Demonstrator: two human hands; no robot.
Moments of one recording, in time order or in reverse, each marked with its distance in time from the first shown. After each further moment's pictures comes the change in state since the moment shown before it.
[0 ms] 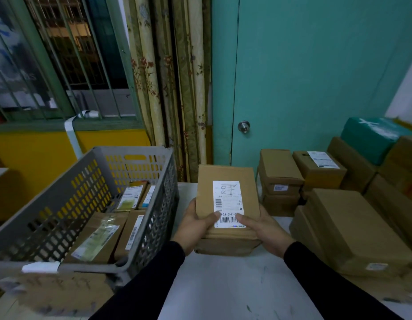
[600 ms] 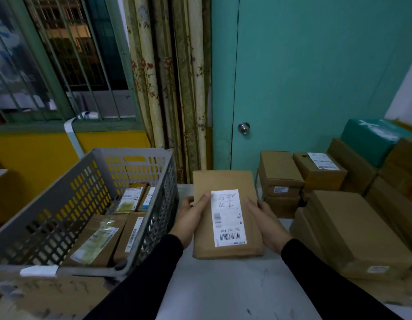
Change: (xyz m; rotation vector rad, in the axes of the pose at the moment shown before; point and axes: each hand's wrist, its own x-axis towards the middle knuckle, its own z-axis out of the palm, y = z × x) left_hand 0.005 0.026 -0.003 -0.173 0.072 -0.109; right_hand 0.011 -0.009 0.002 0.057 0.135 -0.008
